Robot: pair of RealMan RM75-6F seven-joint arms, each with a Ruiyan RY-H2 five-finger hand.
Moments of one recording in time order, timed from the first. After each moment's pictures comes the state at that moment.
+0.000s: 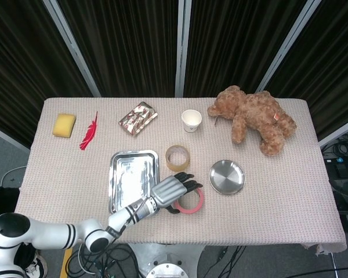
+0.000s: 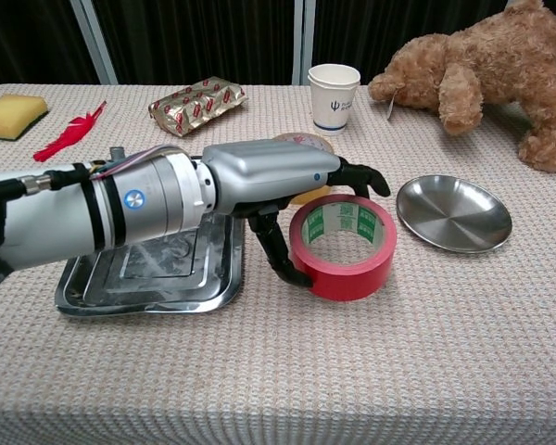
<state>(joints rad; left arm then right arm) -0.95 -1.71 -0.14 -1.53 1.33 0.80 0.22 0.15 -1.10 0.17 -1.31 -1.46 1.56 0.39</state>
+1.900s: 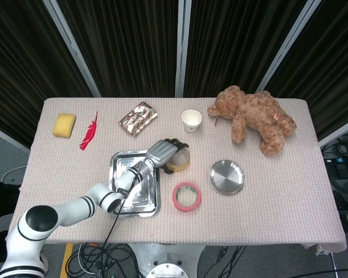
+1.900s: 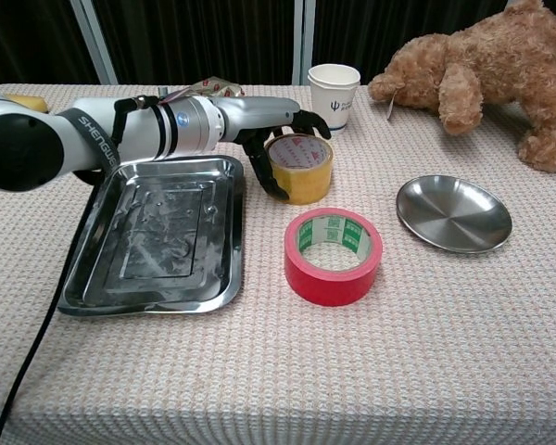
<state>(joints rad) -1.15 -1.84 -0.24 -0.93 1.26 0.56 -0.12 0.14 -1.11 0.18 -1.28 -1.46 1.54 0.42</state>
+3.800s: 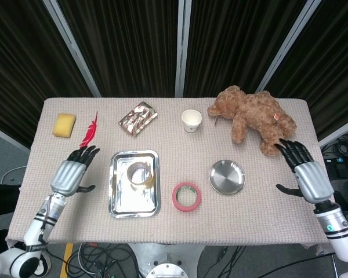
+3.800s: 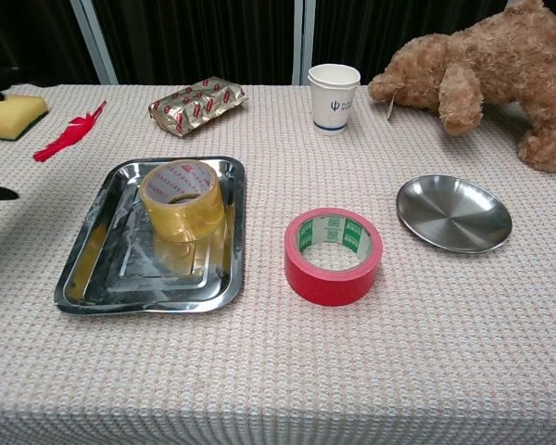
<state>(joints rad) -0.49 -1.30 0.03 -1.63 1.29 1.30 0.20 0.32 -1.07 0.12 -1.56 -1.65 1.33 0.24</state>
